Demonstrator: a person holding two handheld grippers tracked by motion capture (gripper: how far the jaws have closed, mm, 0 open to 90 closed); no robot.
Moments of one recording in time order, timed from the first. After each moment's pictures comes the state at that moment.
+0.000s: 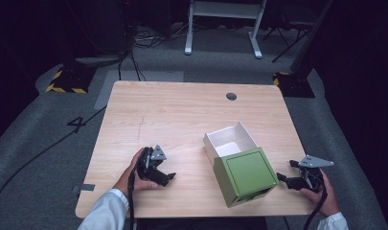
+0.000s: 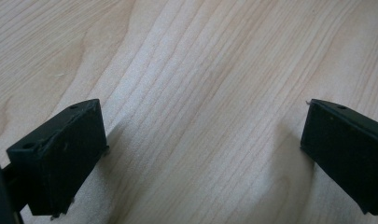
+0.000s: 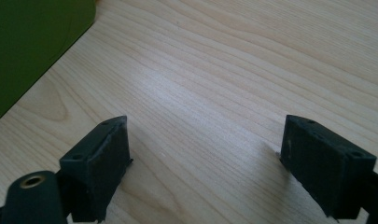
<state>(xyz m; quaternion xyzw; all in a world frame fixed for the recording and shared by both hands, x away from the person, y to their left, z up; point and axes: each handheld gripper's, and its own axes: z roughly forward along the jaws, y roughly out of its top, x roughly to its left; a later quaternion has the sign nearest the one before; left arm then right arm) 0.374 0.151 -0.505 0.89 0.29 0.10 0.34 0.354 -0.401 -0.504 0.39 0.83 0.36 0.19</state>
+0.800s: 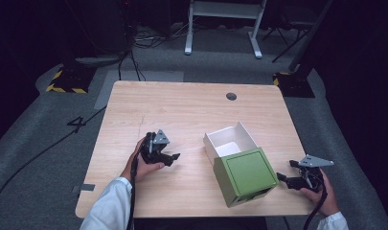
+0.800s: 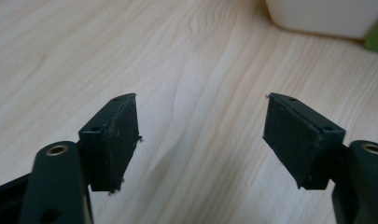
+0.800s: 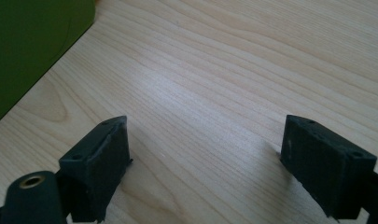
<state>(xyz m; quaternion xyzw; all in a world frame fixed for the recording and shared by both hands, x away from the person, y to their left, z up) 0.414 0.136 -0.473 0.86 0.30 0.13 0.39 0.355 -0.401 -0.504 0.39 0.83 0.36 0.19</state>
